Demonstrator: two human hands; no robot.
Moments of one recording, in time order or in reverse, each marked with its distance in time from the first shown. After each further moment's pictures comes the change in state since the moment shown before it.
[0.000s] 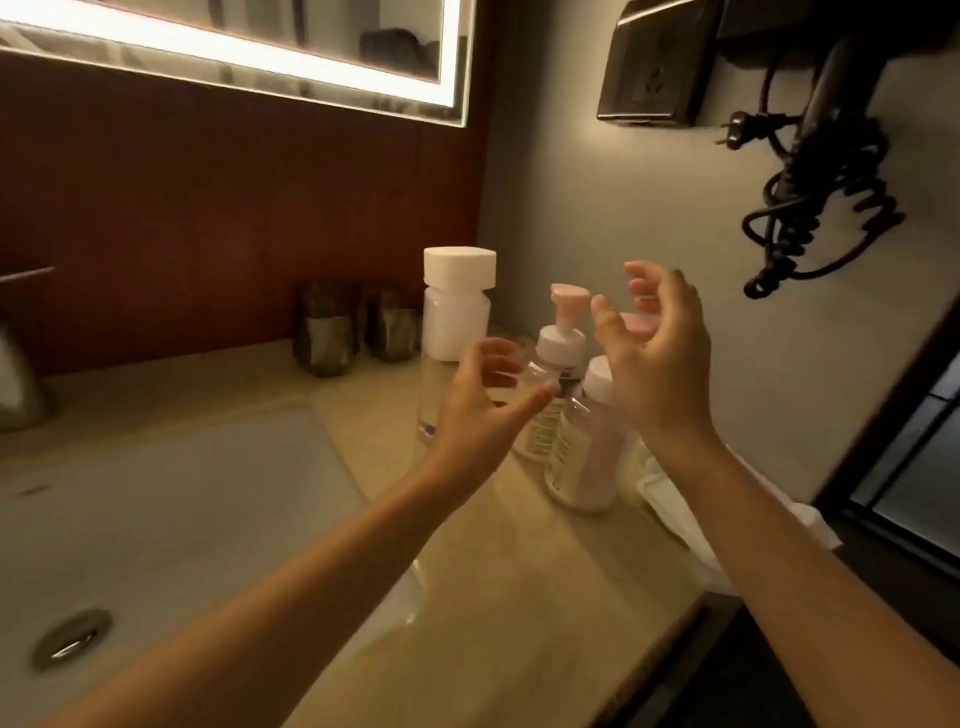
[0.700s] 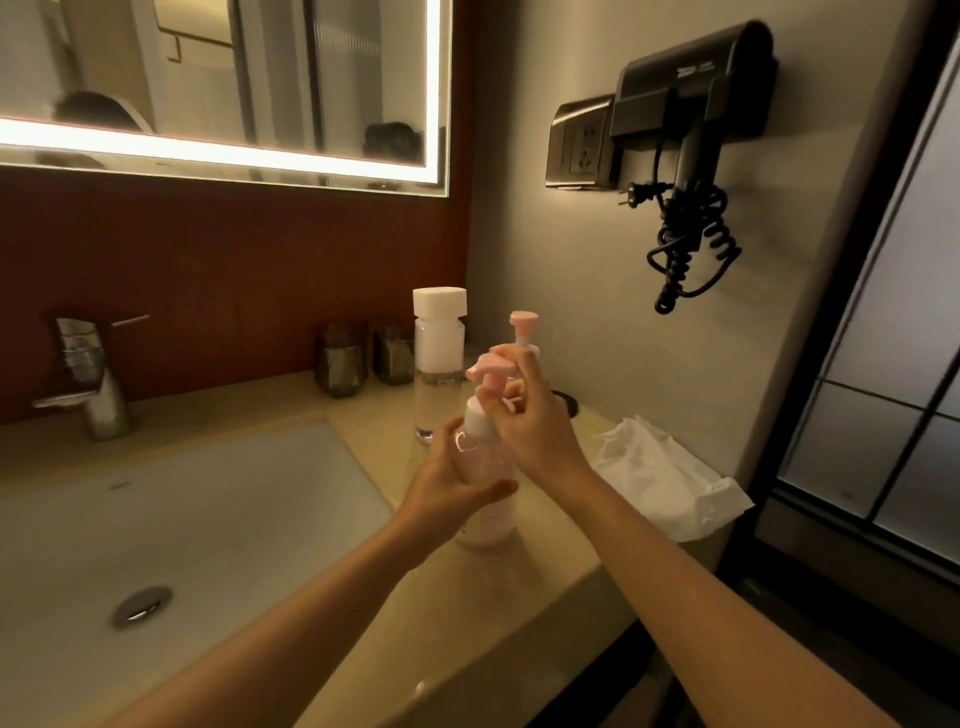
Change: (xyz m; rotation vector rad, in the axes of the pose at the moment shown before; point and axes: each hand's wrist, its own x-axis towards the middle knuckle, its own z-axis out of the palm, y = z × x) left_hand -0.094 0.011 -0.004 0.163 -0.084 -0.120; right_hand -0.070 -0.039 -0.012 0.187 -0.383 0.037
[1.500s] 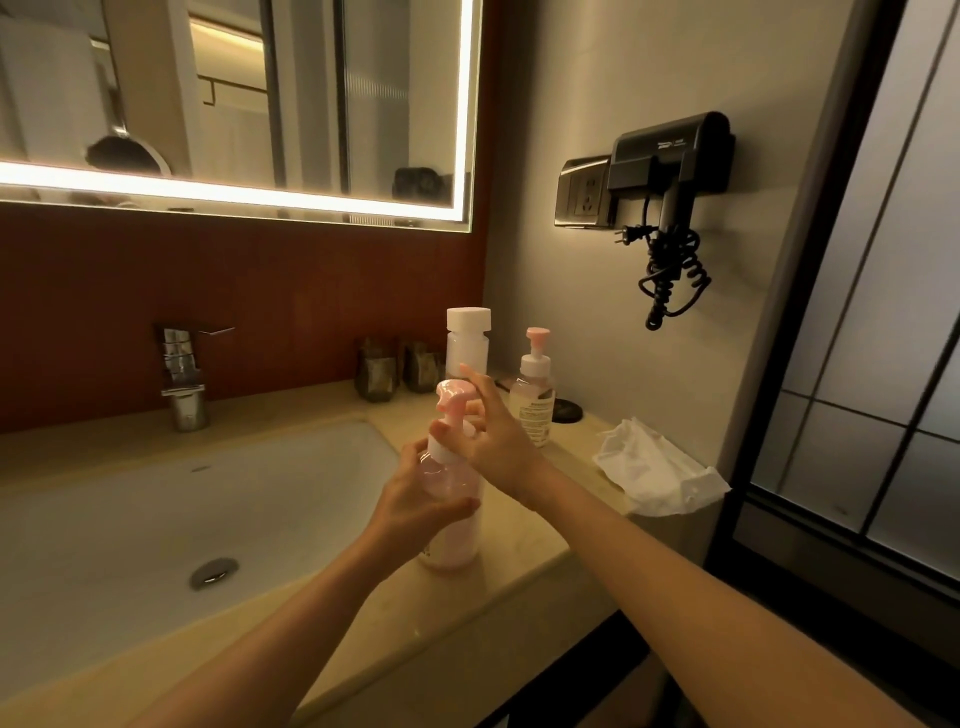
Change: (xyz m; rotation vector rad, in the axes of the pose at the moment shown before) left_hand -0.079 0.006 -0.054 0.076 0.095 -0.004; right_hand -0.055 -0.081 0.022 0.115 -0.259 0.059
